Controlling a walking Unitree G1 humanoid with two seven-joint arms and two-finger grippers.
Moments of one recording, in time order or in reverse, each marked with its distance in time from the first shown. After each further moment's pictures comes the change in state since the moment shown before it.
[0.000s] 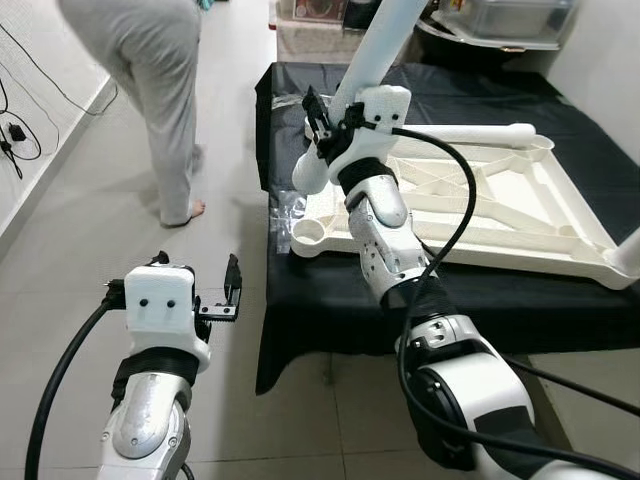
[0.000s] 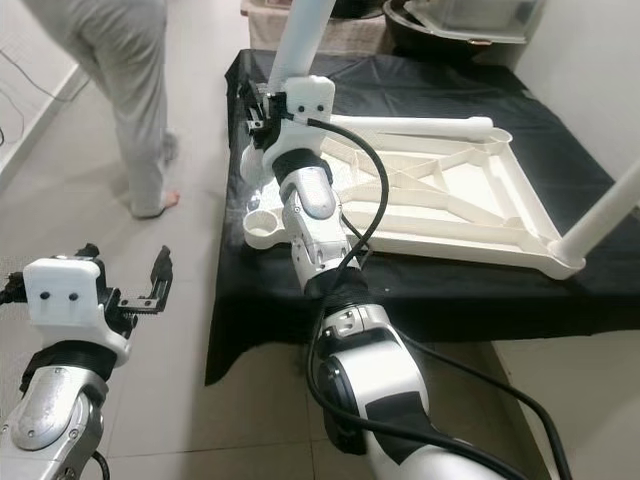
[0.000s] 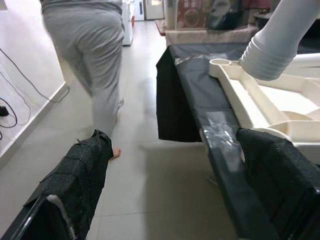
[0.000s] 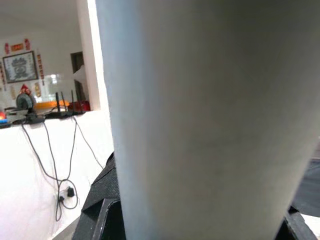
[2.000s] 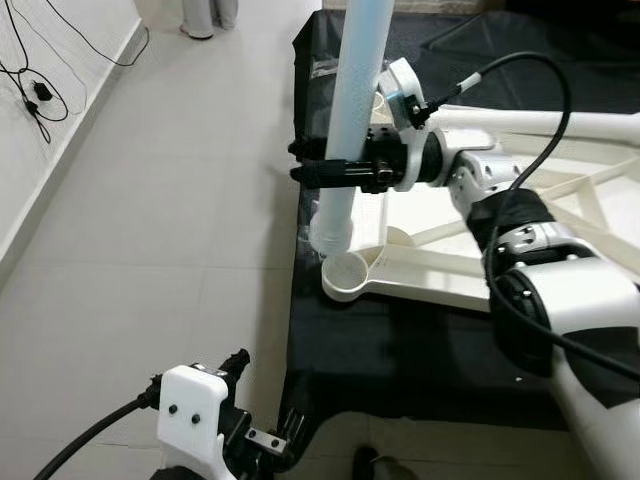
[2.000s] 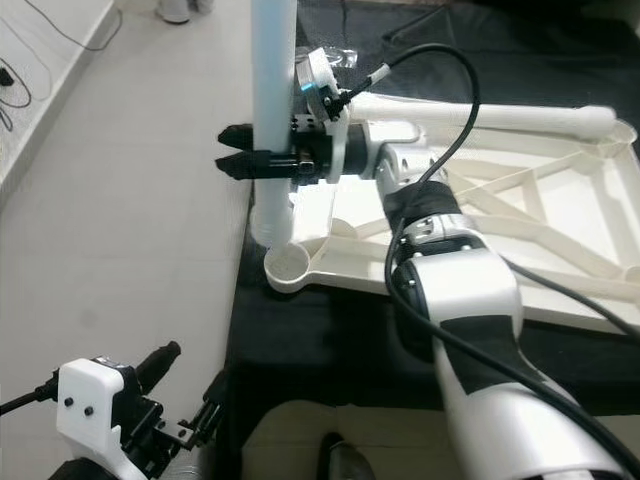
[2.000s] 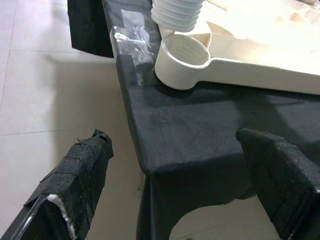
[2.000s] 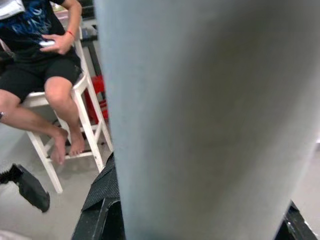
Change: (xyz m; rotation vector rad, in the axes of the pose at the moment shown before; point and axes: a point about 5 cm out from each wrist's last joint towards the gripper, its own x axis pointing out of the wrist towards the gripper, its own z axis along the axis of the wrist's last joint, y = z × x) left arm -0.092 -0.032 -0.012 -0.295 0.306 -0.407; right arm -0.011 -0.050 0.036 0.109 0.453 1.242
